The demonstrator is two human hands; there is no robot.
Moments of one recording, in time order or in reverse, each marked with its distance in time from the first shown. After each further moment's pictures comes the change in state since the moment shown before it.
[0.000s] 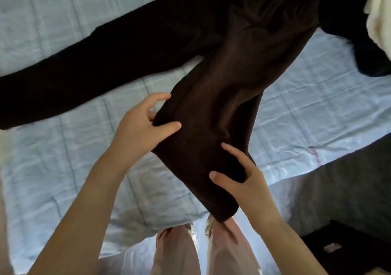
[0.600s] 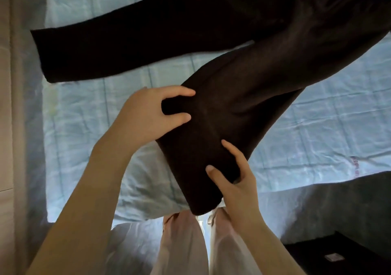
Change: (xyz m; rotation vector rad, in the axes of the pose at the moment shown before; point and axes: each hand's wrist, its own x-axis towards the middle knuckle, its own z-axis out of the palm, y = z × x) left_hand -0.026 -0.056 -0.073 0.273 -0.022 0.068; right_hand -0.016 0.029 0.100 0.149 -0.066 -0.015
